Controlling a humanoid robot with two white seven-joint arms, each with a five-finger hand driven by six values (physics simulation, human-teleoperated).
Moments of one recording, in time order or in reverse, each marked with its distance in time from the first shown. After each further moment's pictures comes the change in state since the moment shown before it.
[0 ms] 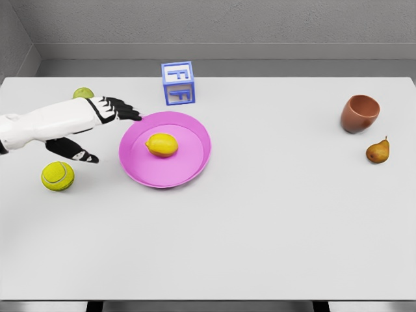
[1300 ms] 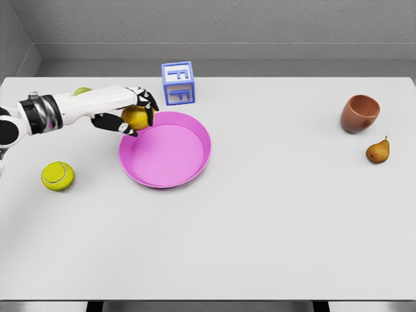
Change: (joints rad) left arm -0.247 -0.188 -0.247 0.207 -0.072 0.250 -0.001; right arm 0.000 0.000 0.000 0.000 0.000 0.000 0.000
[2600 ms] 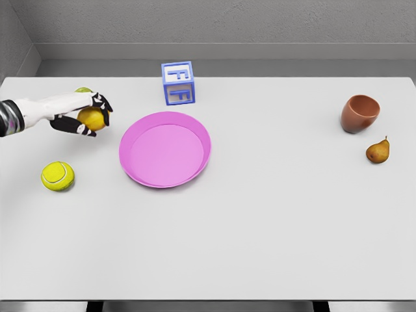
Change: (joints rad) left arm 0.002 0.081 0.011 0.199 0.001 0.008 0.000; right arm 0.000 0.000 0.000 0.000 0.000 0.000 0.000
